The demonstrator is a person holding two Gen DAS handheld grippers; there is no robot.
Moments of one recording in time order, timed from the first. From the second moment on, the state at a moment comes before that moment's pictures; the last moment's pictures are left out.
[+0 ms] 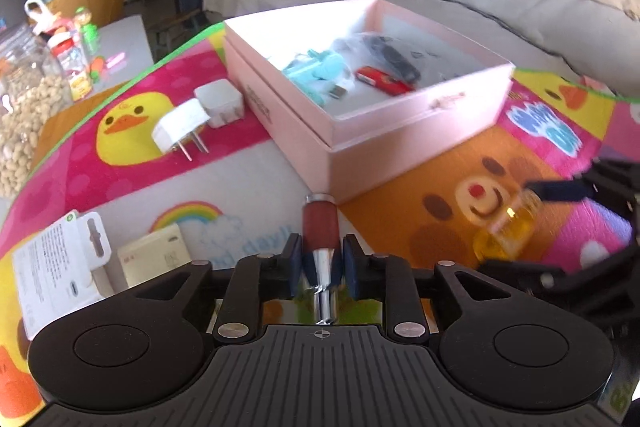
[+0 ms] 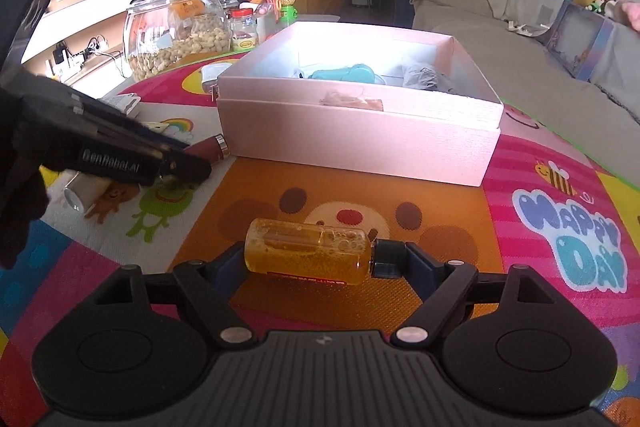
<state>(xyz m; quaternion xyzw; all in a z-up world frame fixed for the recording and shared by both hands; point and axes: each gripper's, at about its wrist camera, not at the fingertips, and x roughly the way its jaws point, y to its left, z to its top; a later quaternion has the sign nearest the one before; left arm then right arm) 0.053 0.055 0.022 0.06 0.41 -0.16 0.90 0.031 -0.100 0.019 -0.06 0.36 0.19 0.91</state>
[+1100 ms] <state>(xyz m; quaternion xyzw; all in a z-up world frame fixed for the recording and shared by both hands) -0.041 0.040 0.025 0.02 0.38 -0.22 0.90 -0.001 -0.126 0.041 -0.07 0.35 0.20 0.91</state>
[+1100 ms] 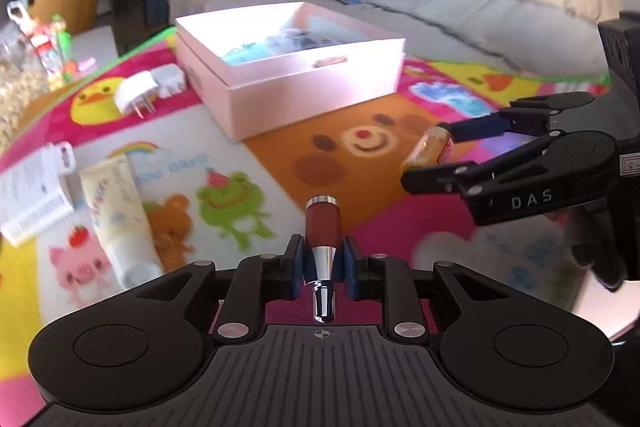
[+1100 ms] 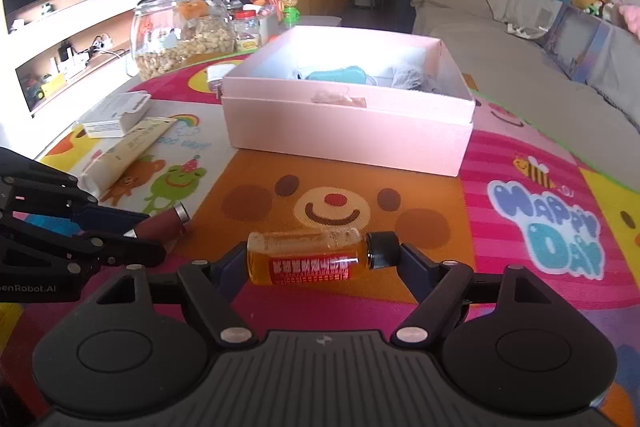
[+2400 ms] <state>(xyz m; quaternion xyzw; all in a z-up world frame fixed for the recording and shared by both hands) 0.048 0.101 0.083 -0.11 0.28 -0.11 0.95 0.049 -0.145 0.113 -0.02 0.24 0.14 0.96</state>
